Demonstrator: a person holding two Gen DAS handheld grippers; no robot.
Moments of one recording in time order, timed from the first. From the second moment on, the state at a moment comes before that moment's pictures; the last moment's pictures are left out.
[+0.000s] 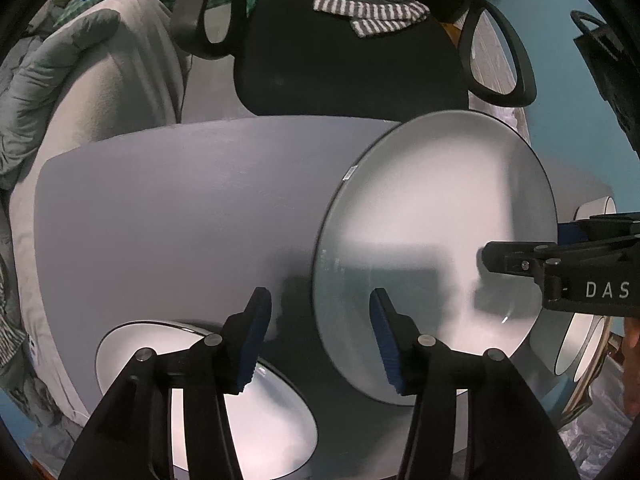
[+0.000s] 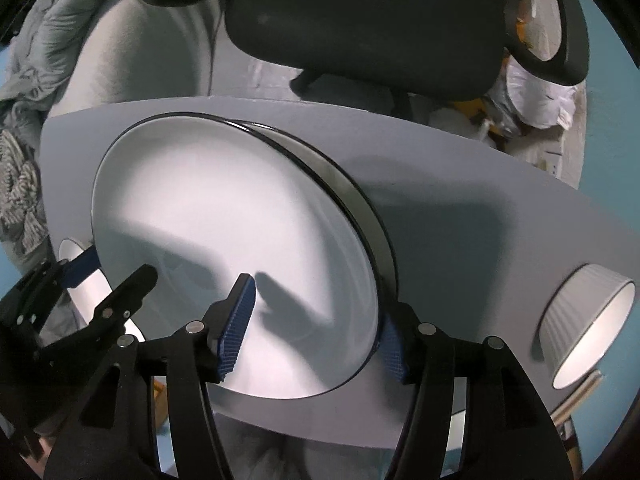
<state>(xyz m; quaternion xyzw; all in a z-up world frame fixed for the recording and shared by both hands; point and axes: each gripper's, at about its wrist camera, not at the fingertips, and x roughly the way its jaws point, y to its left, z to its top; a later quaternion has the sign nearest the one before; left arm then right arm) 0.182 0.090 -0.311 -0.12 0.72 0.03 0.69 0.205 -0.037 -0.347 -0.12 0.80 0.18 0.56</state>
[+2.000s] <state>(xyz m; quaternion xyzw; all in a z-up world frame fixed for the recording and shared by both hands) -0.017 0.230 -0.289 -0.31 0.65 0.24 0.65 0.098 0.100 -0.291 -0.40 0.59 0.42 0.56</state>
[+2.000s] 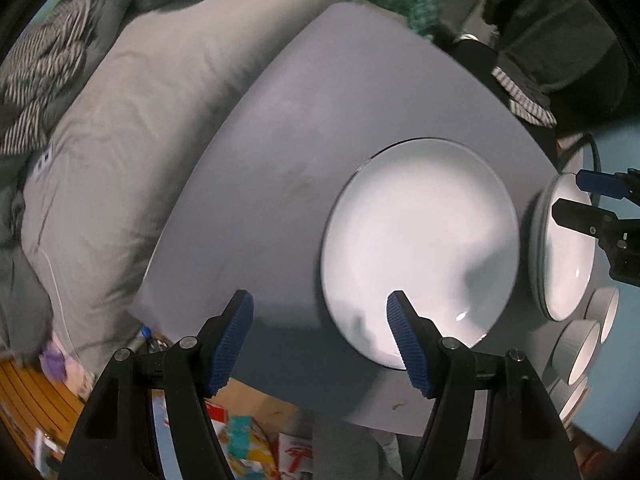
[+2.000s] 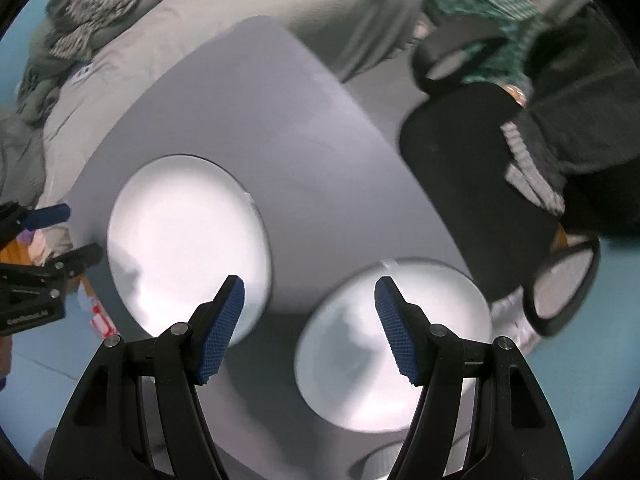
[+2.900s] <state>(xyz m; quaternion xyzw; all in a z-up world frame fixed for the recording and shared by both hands) -0.056 0.245 -0.344 -0.42 0.62 0.24 0.61 0.089 0.135 -0.360 -0.35 0.65 0.46 0.50</state>
